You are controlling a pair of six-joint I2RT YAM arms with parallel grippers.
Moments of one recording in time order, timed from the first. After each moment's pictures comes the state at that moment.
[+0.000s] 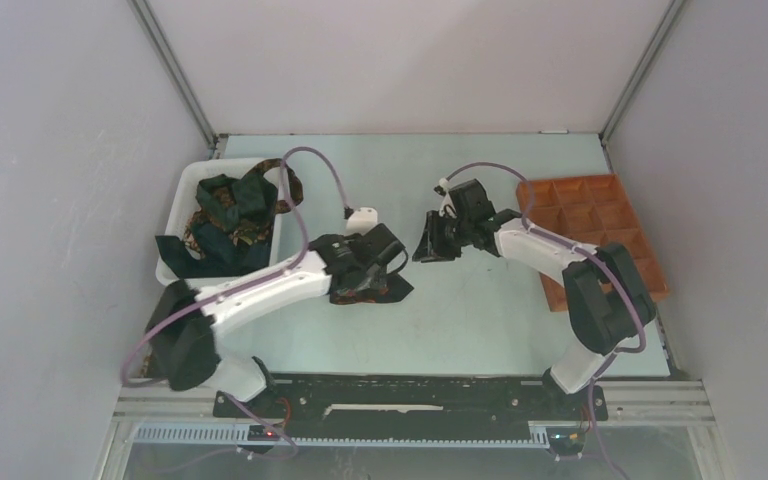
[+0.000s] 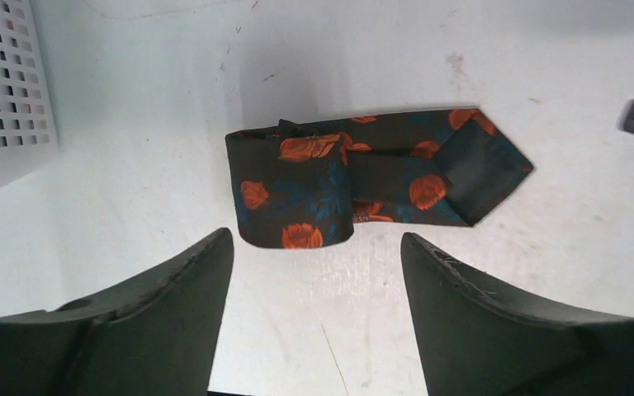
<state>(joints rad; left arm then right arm) -0.93 1.53 1.17 -0.88 -0.59 -0.78 0.51 1.70 1.08 -0.26 -0.44 0.58</state>
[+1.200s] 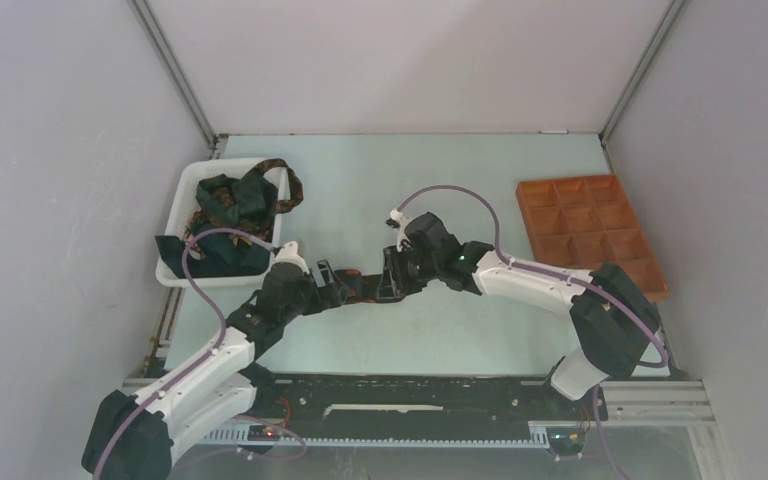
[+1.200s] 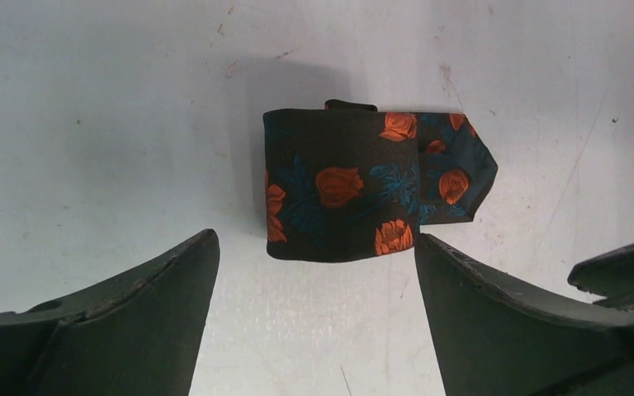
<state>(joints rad) -0.49 0.81 0.31 -0.14 -0.07 -0.66 0.86 1.59 1.01 -0.17 -0.34 0.62</state>
